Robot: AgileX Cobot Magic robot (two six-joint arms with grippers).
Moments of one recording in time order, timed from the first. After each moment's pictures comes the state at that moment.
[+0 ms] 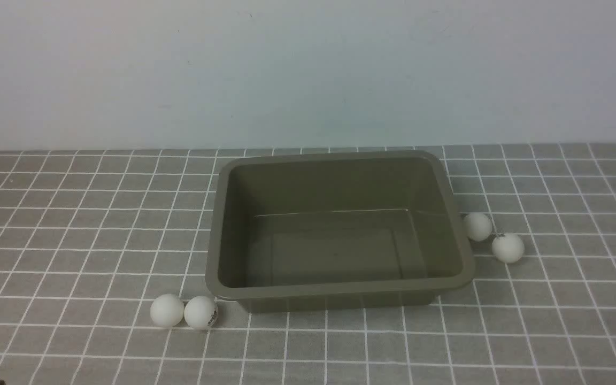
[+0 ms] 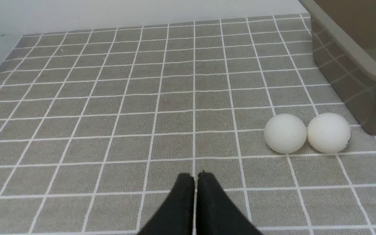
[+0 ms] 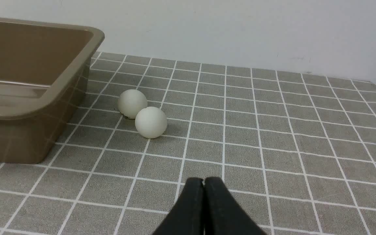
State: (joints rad) right arm 0.01 -0.01 0.02 -0.05 0.39 0.02; left arm -0.02 -0.01 0.03 -0.02 0.38 0.03
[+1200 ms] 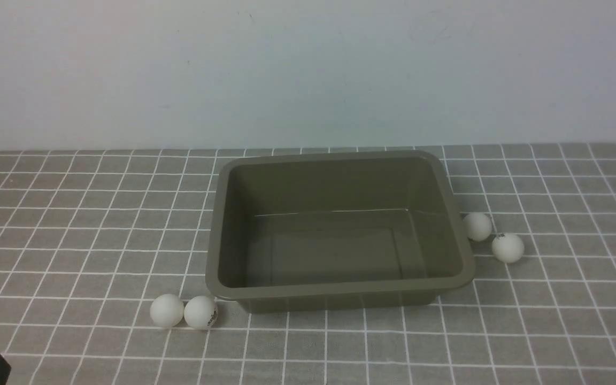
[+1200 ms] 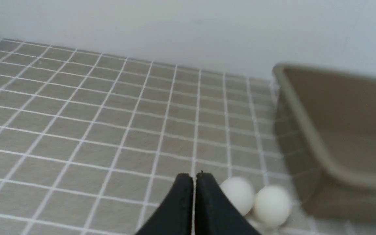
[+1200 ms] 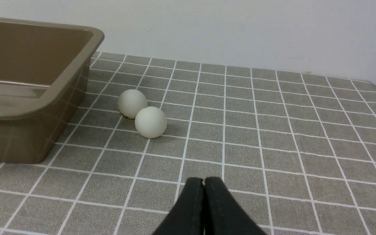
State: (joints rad) right arm 0.01 -0.01 0.02 -0.05 0.39 0.02; left arm -0.02 -0.01 0.03 -0.25 0.20 -0.13
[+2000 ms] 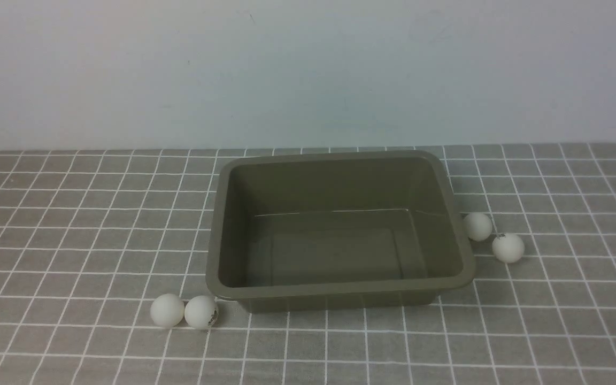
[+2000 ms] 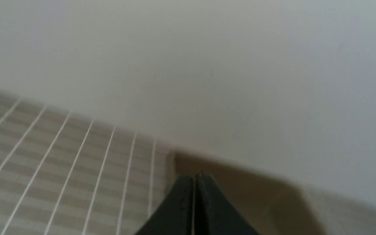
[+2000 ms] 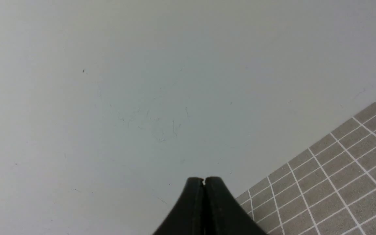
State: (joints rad) right arm 0.01 -0.01 0.03 0.51 0.01 0.27; left arm -0.02 0.38 -0.64 -0.30 0.69 -0.20
